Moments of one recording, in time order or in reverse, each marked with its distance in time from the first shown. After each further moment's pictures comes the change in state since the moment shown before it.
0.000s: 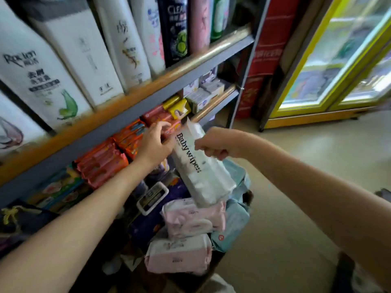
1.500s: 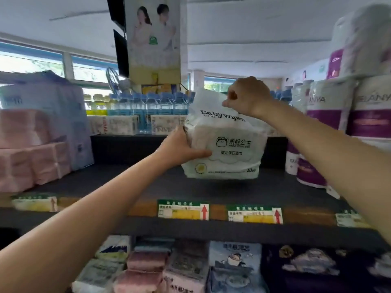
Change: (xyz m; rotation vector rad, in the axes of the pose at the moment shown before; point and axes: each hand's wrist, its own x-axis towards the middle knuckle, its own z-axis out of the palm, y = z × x) left_hand -0.448 0.894 0.347 -0.619 -1.435 1.788; right_hand -0.879 0.356 -0.157 -0.477 1.862 1.800
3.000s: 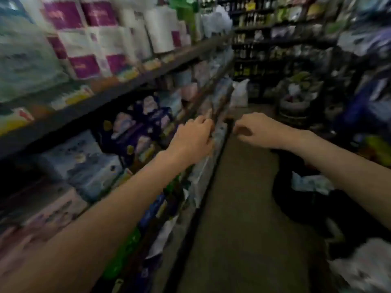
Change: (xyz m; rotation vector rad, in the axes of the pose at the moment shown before) left_hand -0.292 0.080 0.113 -0.012 -0.680 1.285; right_hand -0.475 -0.145 -0.109 -0.372 -0.492 1.057
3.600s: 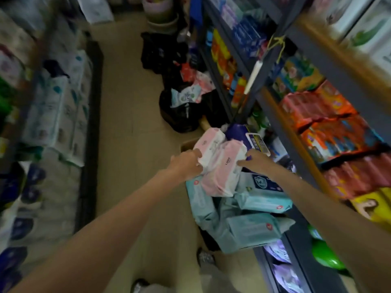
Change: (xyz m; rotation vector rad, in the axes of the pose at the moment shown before) left_hand -0.025 0.426 0.279 -0.280 -0.828 0.284; right_hand -0.478 0.268 0.200 0.603 -0.319 1.291
